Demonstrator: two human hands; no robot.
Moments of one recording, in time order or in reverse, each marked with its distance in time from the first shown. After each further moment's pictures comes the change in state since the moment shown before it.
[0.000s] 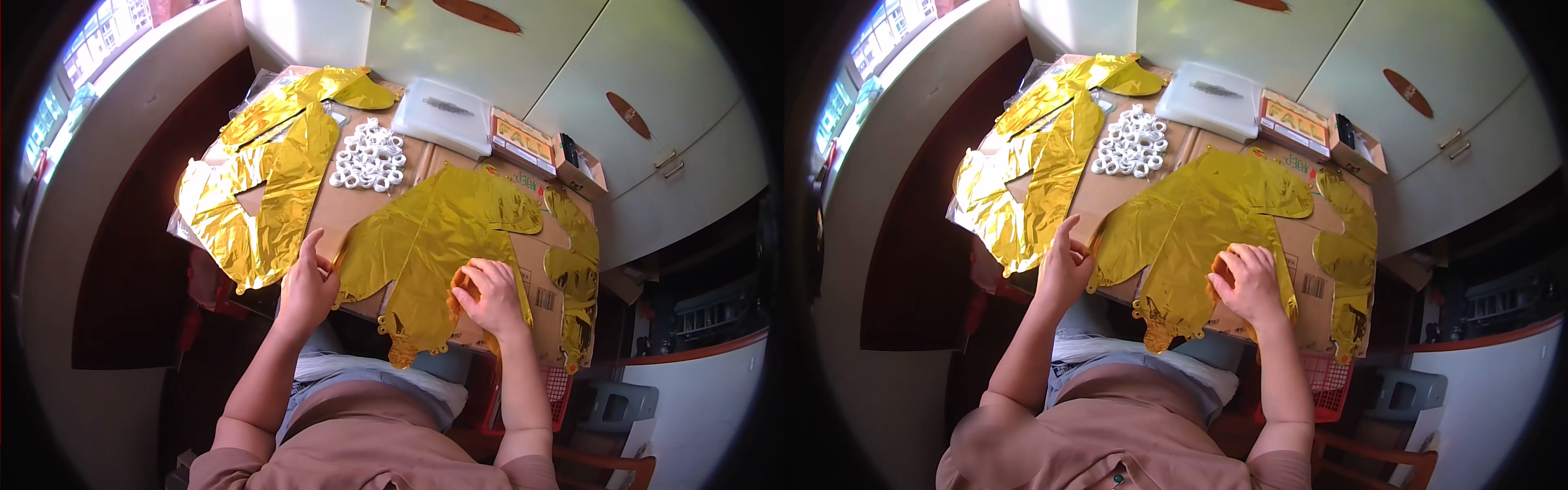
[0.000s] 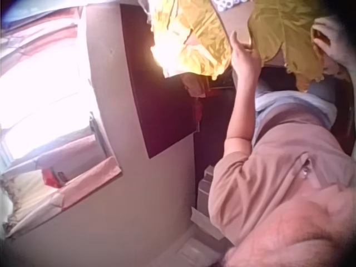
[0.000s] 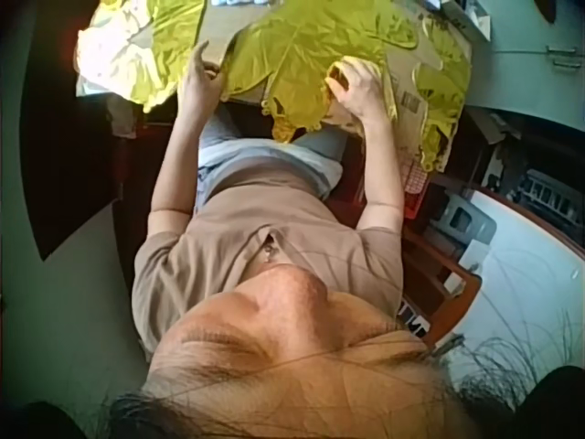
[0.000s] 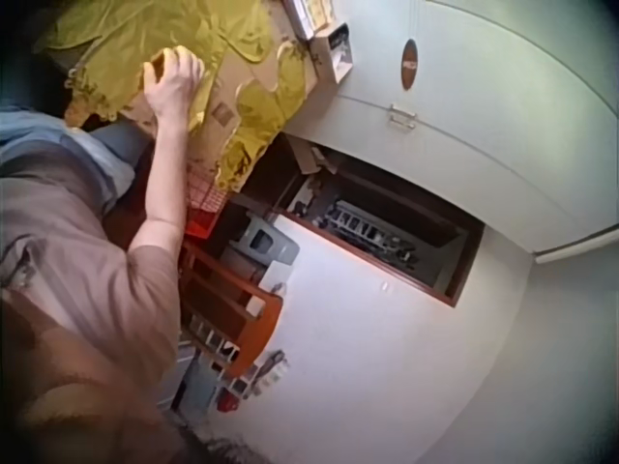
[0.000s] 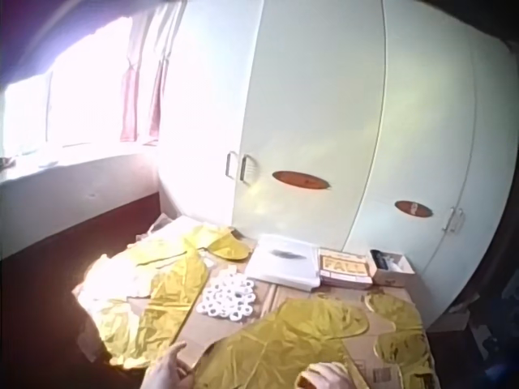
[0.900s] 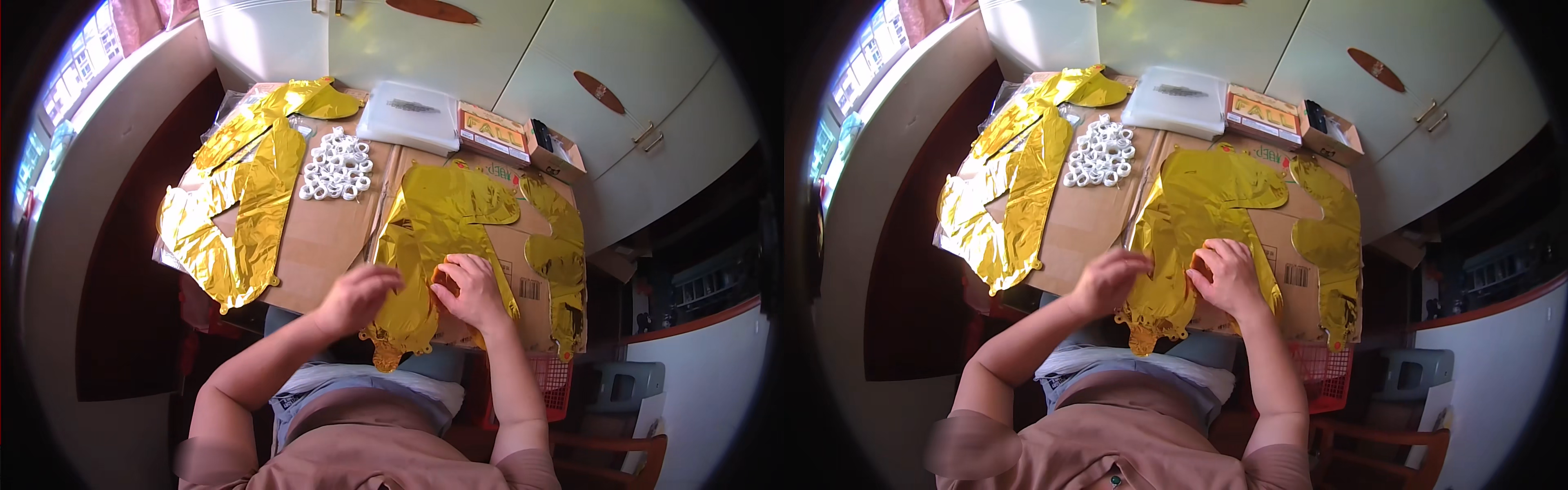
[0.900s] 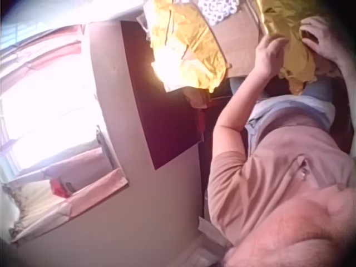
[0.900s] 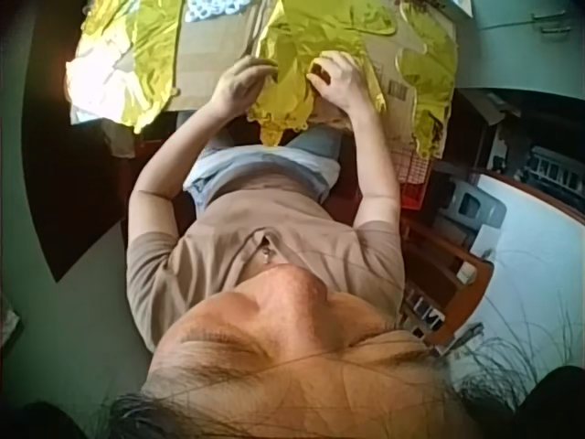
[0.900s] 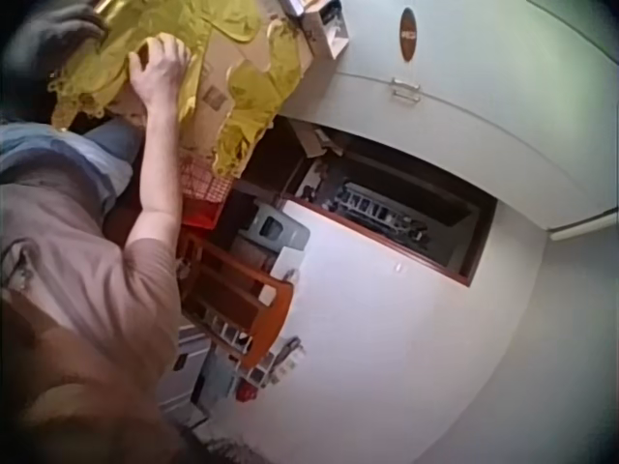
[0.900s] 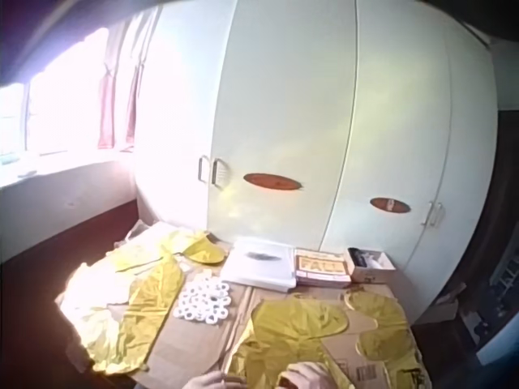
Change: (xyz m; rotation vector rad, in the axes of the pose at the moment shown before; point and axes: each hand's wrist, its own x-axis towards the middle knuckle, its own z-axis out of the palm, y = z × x) left_hand 0.018 0.027 0.074 -0.273 -0.220 0.935; right_hand 0.000 0.009 0.005 0.025 0.078 0.000
